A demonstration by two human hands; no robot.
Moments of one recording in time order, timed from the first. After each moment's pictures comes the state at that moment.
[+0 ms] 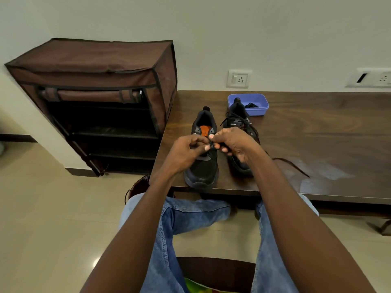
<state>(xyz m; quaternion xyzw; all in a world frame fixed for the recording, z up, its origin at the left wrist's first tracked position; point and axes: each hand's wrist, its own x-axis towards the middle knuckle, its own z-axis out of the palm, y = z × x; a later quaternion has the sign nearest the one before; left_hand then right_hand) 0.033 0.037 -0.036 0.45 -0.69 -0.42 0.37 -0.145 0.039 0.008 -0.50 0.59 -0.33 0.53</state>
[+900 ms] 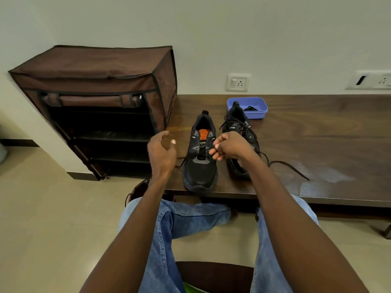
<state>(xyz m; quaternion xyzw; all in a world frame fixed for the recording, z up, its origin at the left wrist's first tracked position) 0.057 0.031 -0.054 0.64 -0.52 -0.22 0.52 -0.141 0.036 0.010 -0.49 0.64 -0.29 0.52</state>
